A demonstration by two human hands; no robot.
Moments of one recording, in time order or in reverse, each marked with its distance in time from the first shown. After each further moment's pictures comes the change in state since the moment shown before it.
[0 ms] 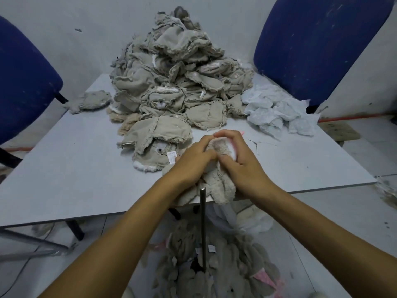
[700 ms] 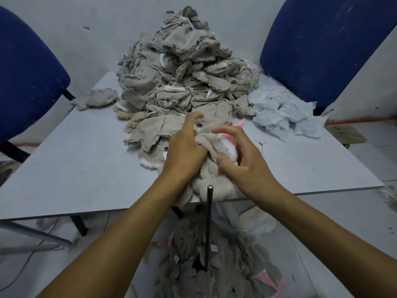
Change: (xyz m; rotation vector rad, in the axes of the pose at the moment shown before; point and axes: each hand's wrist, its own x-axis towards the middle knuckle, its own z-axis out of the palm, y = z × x) left_hand -0.007 0.013 -0.019 0.100 0.379 0.147; right_hand -0.006 -0.018 0.002 0.088 -0.050 -0.123
